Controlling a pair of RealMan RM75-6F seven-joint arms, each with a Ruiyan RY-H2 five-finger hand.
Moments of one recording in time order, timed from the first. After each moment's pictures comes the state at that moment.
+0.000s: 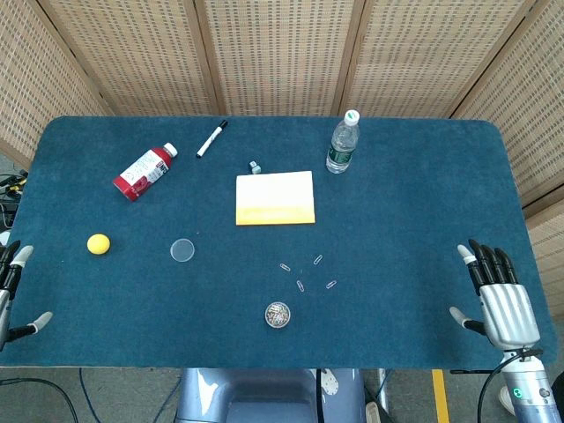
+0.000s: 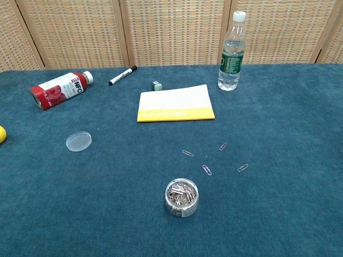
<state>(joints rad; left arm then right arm) -0.04 -1.03 -0.02 -1.77 1.50 1.54 0.14 0.18 -1.14 -0.01 -1.71 -1.50 1.55 -0.17</state>
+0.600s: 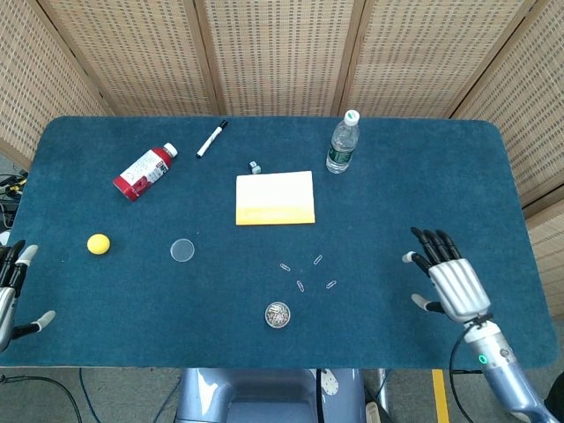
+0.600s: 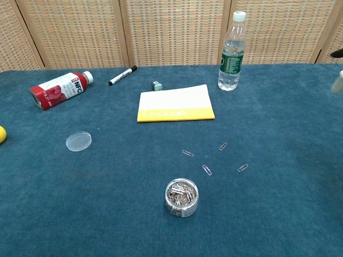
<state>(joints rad) -0.05 -1.04 -0.04 -1.76 1.47 1.51 0.18 0.37 -1.17 0.06 -1.66 -1.54 1.25 -0.13</state>
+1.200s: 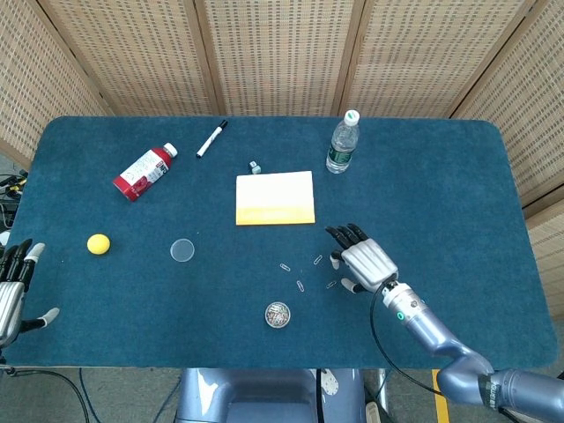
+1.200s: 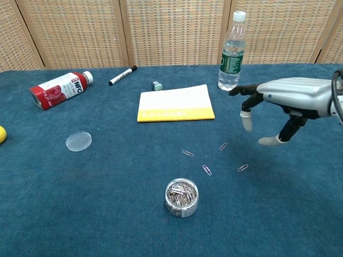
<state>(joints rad) -0.08 -1.08 -0.05 -1.74 1.41 1.45 0.22 0.66 -1.37 0.15 -1.60 -1.30 0.86 -0.31</state>
